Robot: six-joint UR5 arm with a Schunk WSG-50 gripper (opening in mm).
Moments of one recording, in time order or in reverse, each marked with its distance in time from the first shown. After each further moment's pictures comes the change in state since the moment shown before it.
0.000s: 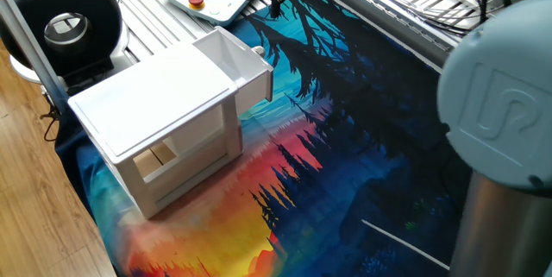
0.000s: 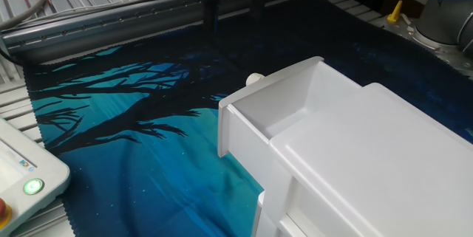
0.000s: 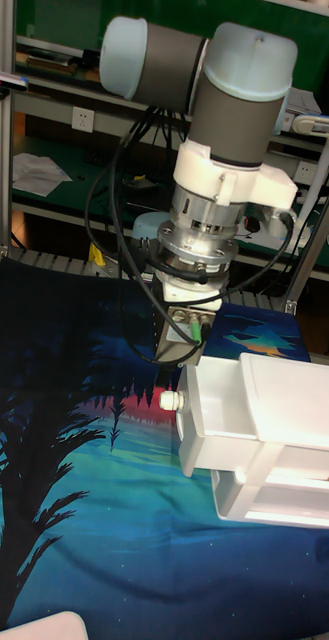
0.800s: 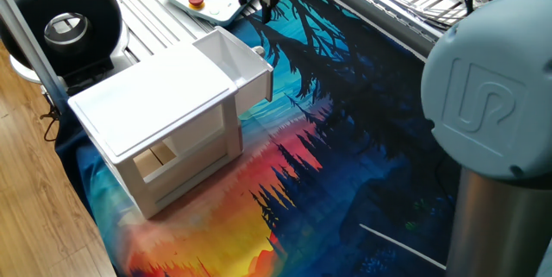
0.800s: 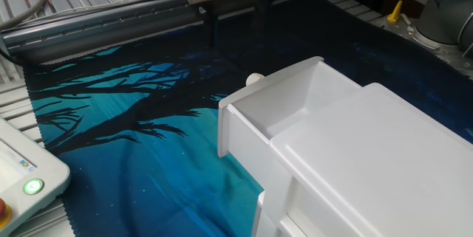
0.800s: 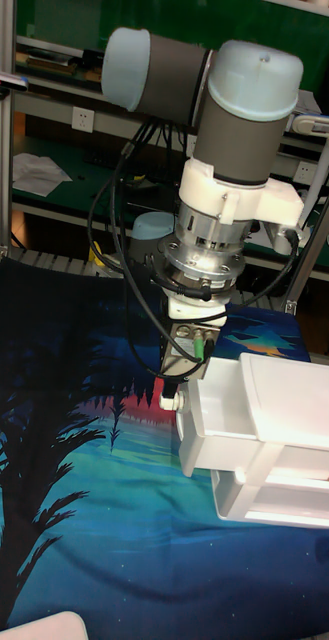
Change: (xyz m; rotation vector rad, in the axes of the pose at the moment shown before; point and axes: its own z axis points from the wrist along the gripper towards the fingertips) arm -0.013 -0.002 0.011 -0.023 -0.013 0.050
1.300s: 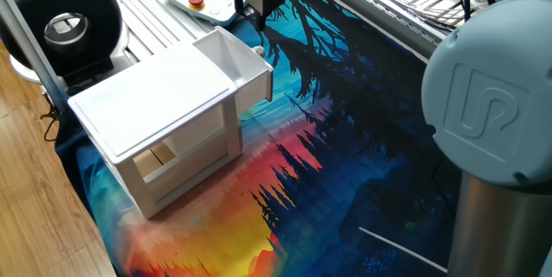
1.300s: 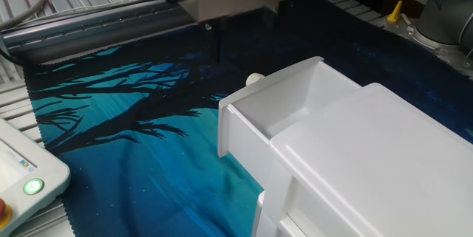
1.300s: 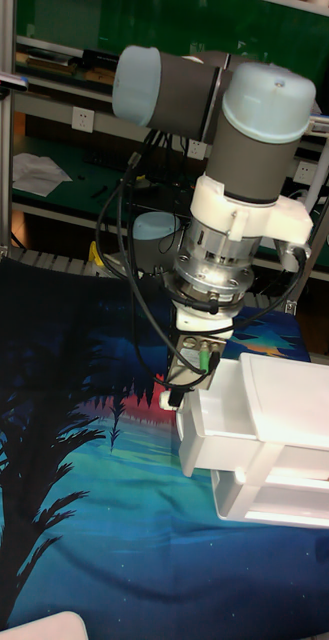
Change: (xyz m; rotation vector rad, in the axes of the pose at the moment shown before) arm -0.010 0.001 0.012 -0.003 0.015 0.043
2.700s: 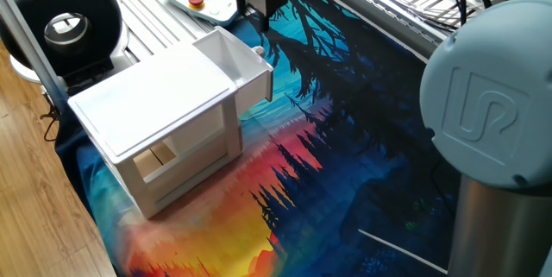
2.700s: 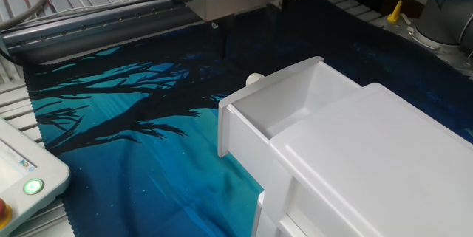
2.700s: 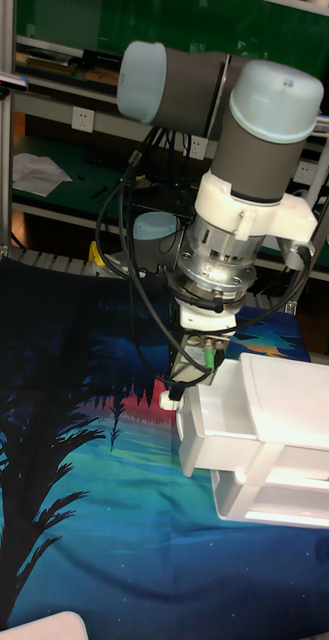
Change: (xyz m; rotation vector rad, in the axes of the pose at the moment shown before) arm -0.001 0.010 -0.003 -0.034 0.006 -0.048
